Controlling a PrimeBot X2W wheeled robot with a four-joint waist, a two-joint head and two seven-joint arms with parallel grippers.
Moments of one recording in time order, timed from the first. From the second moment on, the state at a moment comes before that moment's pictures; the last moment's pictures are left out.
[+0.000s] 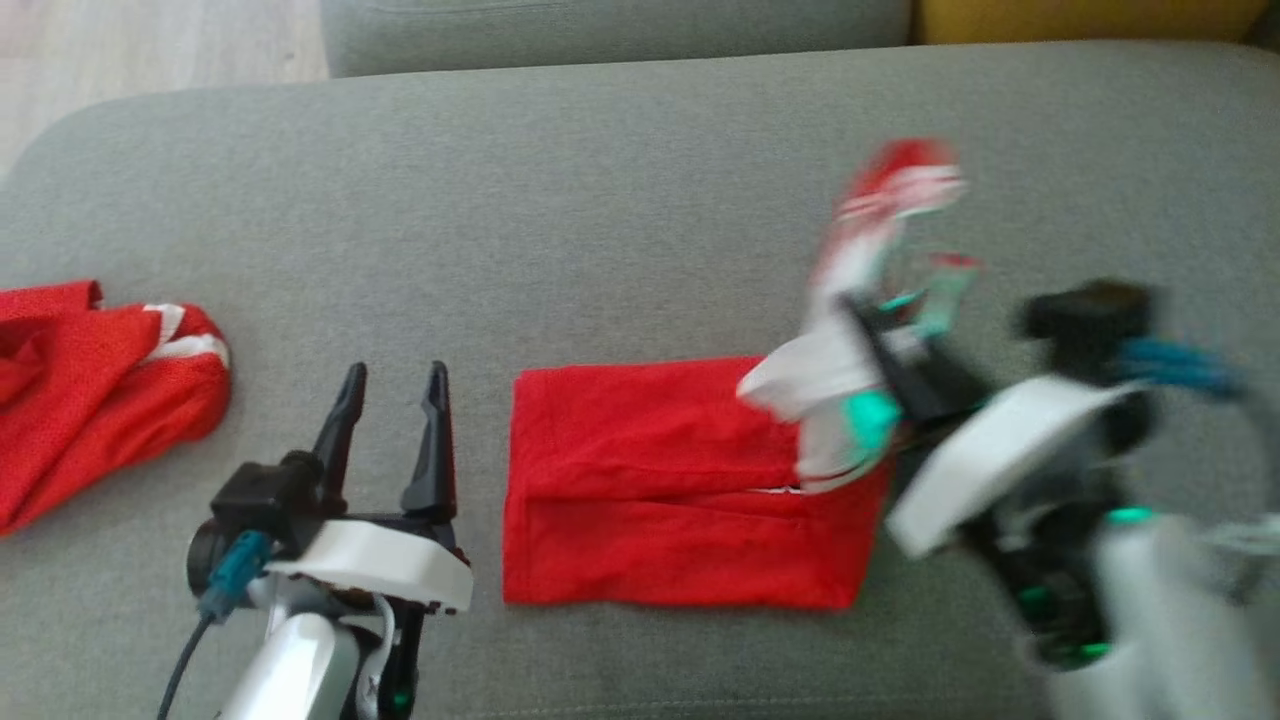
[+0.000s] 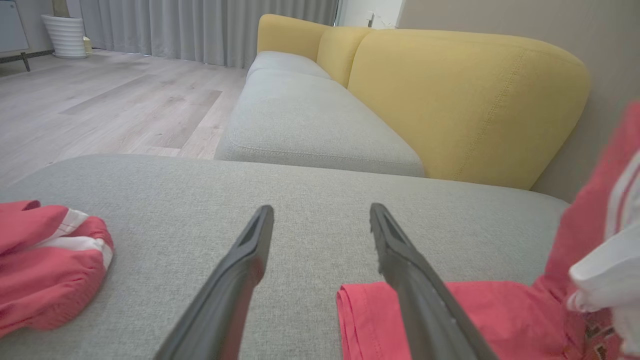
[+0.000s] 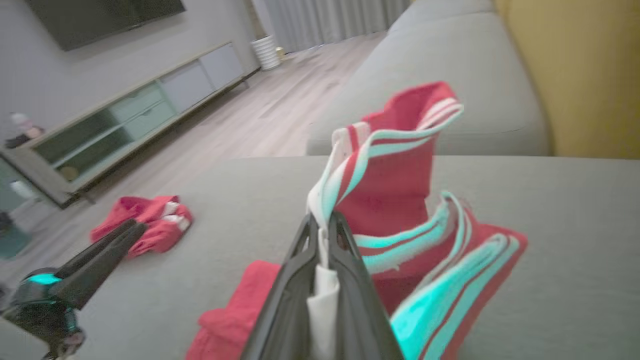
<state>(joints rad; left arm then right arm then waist) -0.11 0.20 -0.39 0.09 -0.42 0.20 -0.25 -0.17 -0.10 0.20 -0.24 0.42 0.12 0.54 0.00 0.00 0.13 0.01</state>
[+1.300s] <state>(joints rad) -0.14 0.18 -0.40 0.12 -0.40 0.18 -0.25 -0.34 -0.10 0.50 0.20 0.51 0.12 -0.14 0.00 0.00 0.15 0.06</state>
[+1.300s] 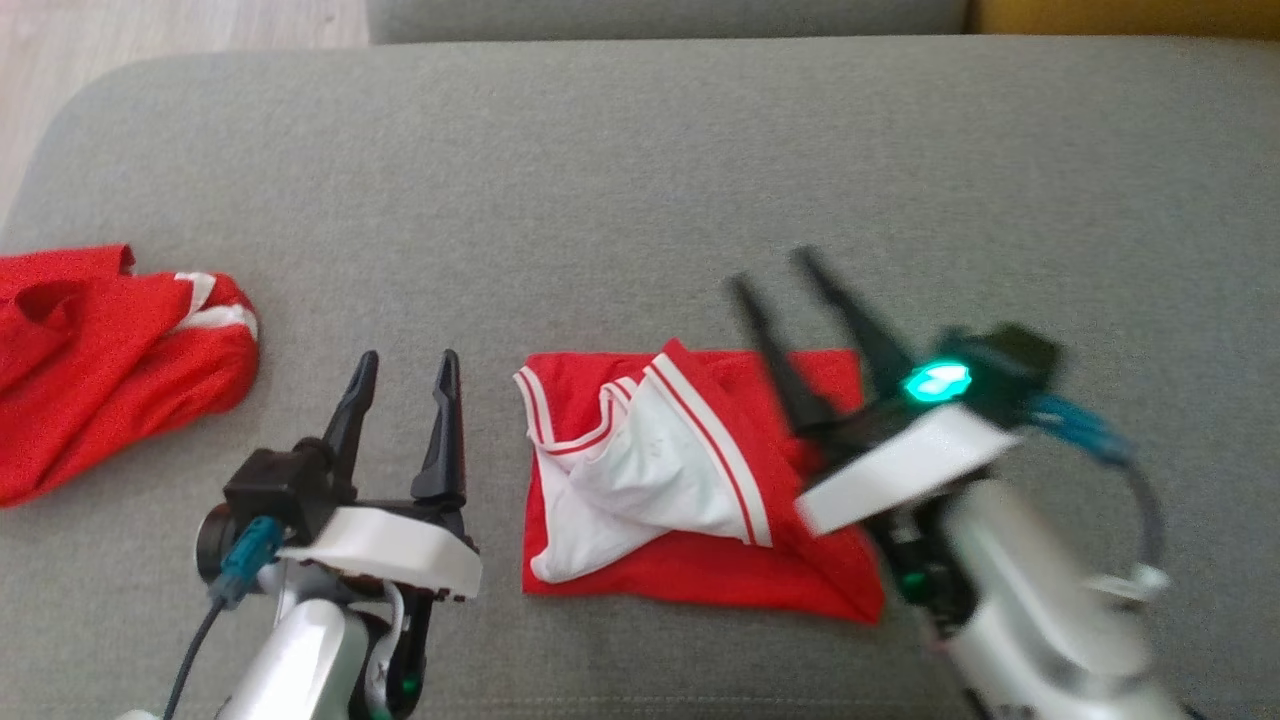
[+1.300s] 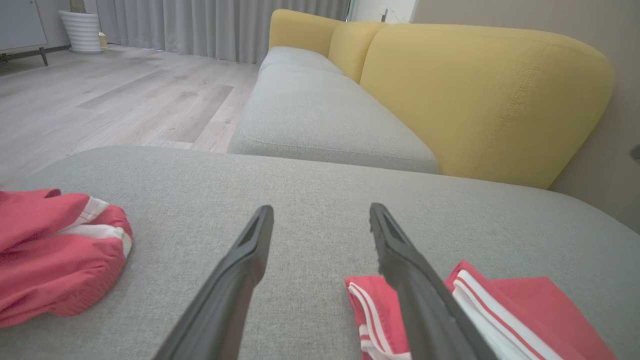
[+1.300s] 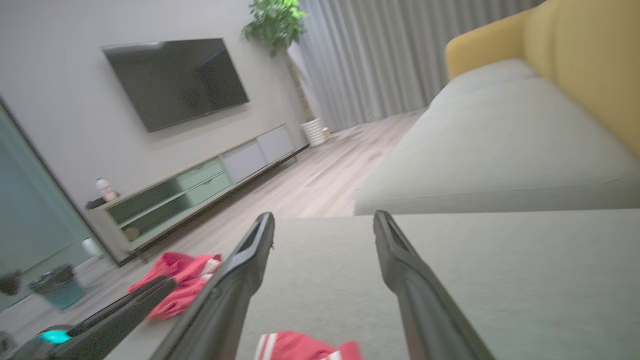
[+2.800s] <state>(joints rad) -0.06 0.23 -0.41 0.05 -0.41 0.21 -0.22 0.07 -0.13 -0.01 -0.10 0.25 0.12 0.05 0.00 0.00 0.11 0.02</state>
